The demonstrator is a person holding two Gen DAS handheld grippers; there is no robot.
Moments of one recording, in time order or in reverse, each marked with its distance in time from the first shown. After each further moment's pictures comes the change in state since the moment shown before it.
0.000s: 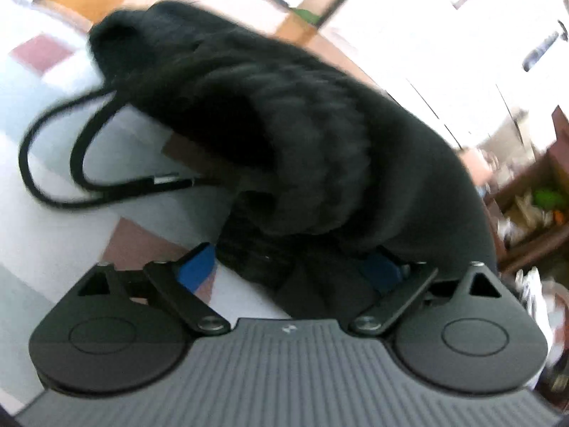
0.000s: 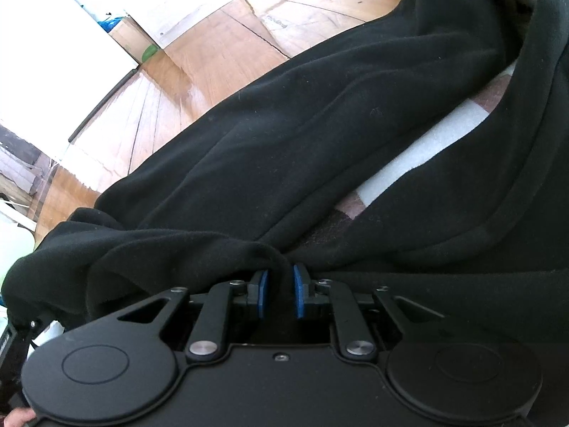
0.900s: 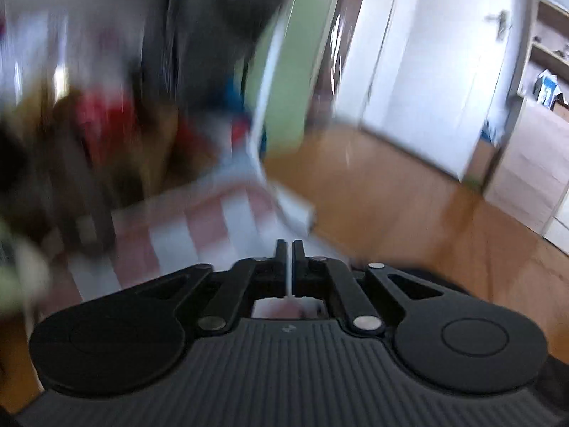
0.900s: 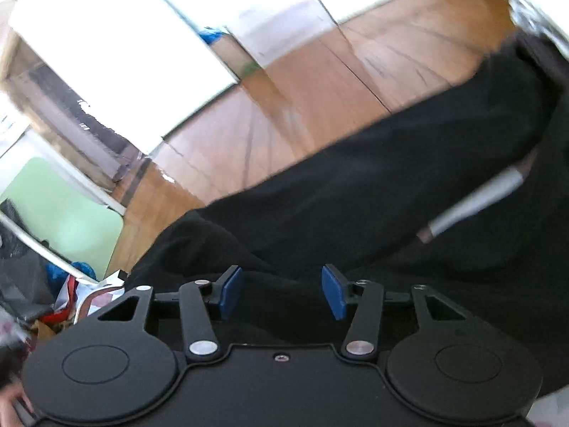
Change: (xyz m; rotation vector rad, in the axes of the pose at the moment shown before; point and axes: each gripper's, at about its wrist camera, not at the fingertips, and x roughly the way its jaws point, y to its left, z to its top) left arm -0.297 0.005 0.036 0.021 -0.503 0.627; right arm -0.116 0.022 -0.006 -0.078 -0.038 0.264
